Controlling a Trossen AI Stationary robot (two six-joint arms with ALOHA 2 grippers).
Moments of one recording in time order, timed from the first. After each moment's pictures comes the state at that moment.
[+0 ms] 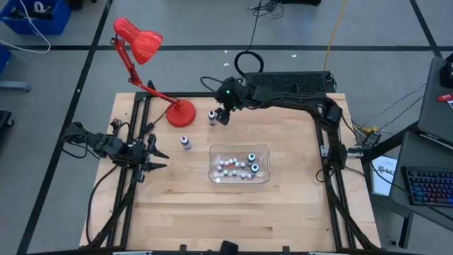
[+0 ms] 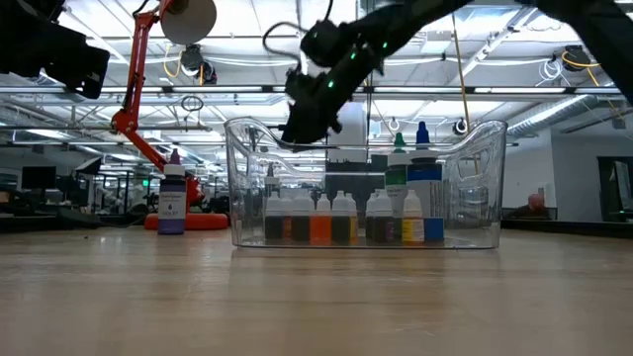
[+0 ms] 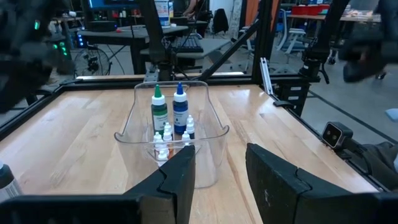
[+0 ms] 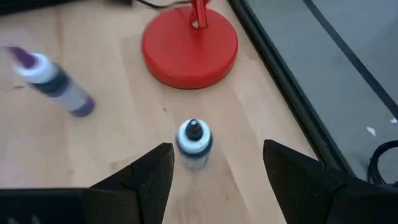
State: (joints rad) left arm -0.41 0.03 0.20 -0.29 -0.24 -0.06; right arm -0.40 2.01 1.69 -0.43 -0.03 -0.05
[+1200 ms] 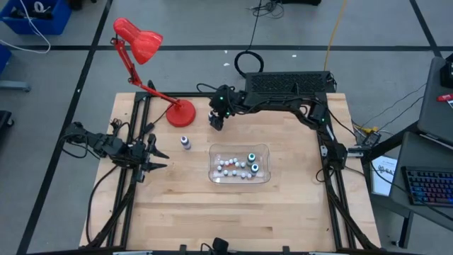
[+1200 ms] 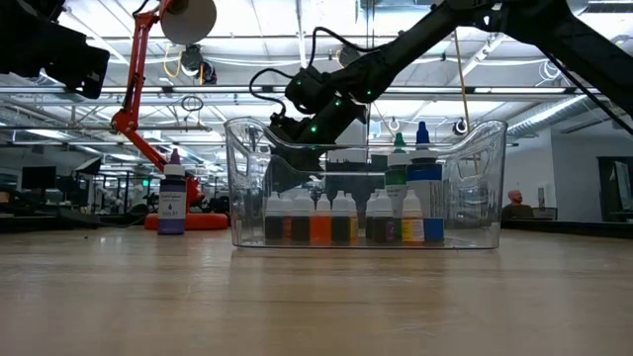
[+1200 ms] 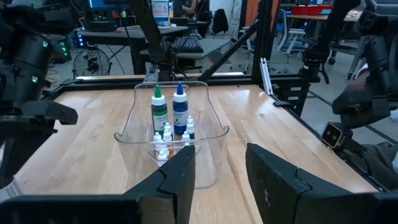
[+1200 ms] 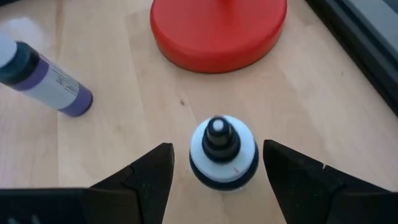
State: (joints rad) left arm -0.41 0.02 0.20 -0.29 -0.24 -0.06; right arm -0.42 2.21 1.69 -0.26 -0.19 0.02
